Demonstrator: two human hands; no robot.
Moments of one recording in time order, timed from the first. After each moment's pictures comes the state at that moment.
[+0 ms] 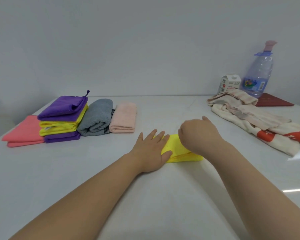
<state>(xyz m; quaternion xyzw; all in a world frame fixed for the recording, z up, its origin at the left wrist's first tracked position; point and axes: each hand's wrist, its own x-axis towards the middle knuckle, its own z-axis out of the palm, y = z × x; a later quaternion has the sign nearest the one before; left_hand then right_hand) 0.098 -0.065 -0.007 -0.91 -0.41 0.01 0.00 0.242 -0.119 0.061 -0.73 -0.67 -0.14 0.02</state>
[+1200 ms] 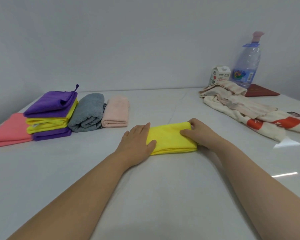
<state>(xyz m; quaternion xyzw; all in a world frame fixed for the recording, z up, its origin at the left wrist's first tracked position) 0.080 -0.060 -0.017 -0.87 -0.46 -0.11 -0.09 0.300 -0.104 0.008 -0.75 -0.55 0.21 0.29</state>
